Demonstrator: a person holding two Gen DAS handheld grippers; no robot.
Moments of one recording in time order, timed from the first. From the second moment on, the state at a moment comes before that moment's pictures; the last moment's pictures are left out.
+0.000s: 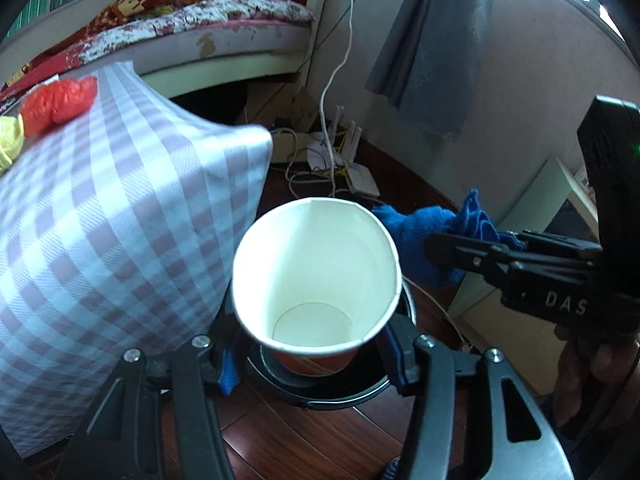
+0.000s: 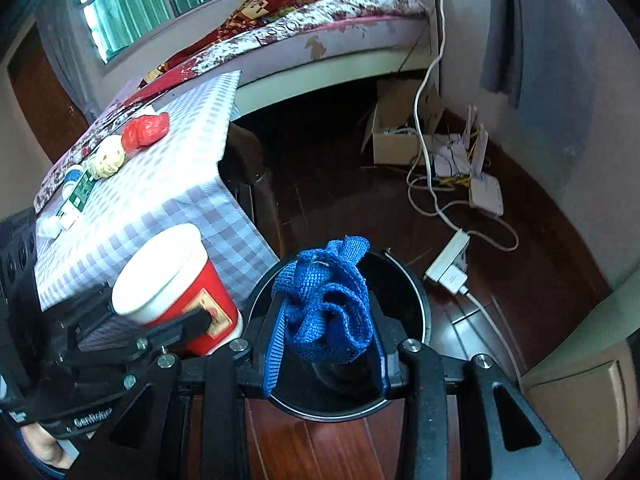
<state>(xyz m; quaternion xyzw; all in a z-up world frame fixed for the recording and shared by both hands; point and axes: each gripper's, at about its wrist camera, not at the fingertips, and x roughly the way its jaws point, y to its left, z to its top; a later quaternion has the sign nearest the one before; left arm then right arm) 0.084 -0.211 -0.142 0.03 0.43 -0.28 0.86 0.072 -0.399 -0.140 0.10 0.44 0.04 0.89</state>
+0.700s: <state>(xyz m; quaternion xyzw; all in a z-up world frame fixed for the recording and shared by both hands) 0.086 -0.161 -0.118 0.03 0.41 -0.16 0.90 0.079 -0.400 -0.146 0.09 0.45 -0.03 0.89</state>
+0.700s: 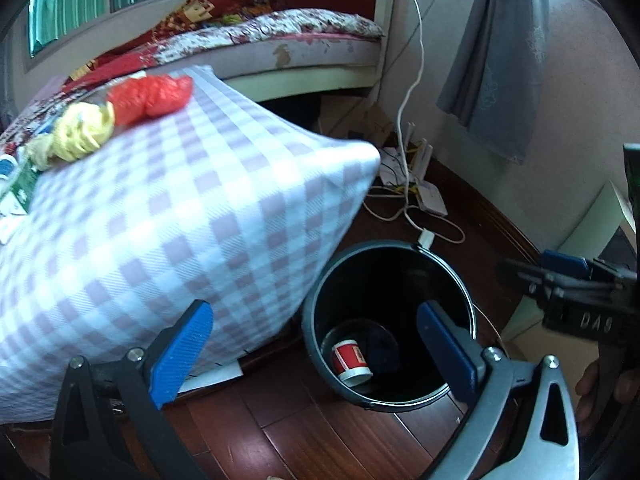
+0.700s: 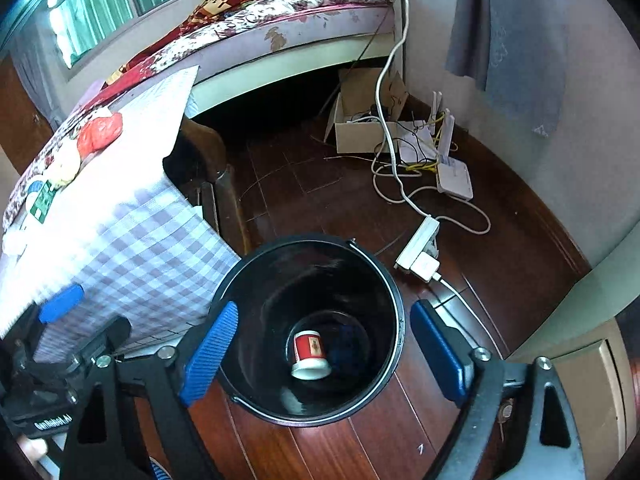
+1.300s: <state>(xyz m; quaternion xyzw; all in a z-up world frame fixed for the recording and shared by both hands) 0.092 -0.063 -0.078 -0.01 0.35 -0.05 0.94 0.082 -0.309 -0.083 0.04 0.40 0.03 0.92</state>
